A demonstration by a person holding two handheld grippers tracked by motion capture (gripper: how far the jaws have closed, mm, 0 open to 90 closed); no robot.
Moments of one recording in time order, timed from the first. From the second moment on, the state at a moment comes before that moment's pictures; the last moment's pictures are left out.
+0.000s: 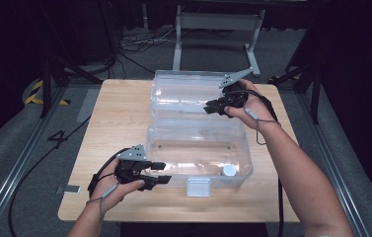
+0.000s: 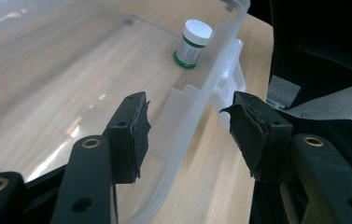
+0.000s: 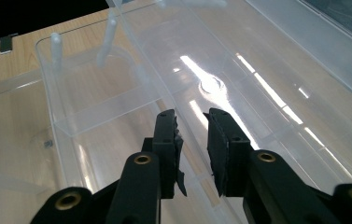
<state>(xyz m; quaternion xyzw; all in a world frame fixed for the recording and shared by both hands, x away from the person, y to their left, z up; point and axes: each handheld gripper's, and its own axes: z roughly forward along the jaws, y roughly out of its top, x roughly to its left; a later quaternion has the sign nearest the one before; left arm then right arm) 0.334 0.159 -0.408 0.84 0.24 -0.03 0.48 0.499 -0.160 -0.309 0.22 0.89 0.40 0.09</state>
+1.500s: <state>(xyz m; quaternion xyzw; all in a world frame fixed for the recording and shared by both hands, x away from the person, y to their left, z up) 0.338 0.147 -0.421 0.87 0.21 -0.04 0.44 0.487 -0.161 -0.314 0.22 0.87 0.42 0.10</state>
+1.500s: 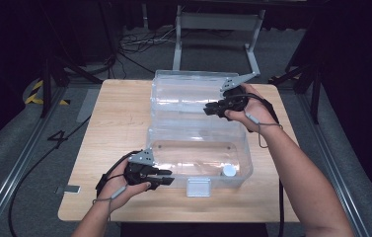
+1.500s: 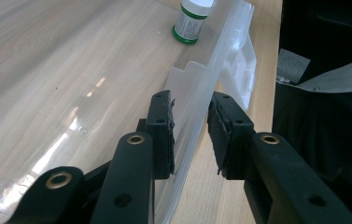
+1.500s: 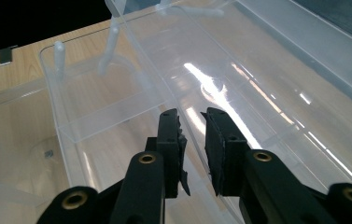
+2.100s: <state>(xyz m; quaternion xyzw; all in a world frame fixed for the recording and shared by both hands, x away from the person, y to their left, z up) 0.339 0.148 -0.421 0.87 0.22 -0.04 0.45 0.474 -0.162 -0.314 0.22 0.87 0.43 0.12</state>
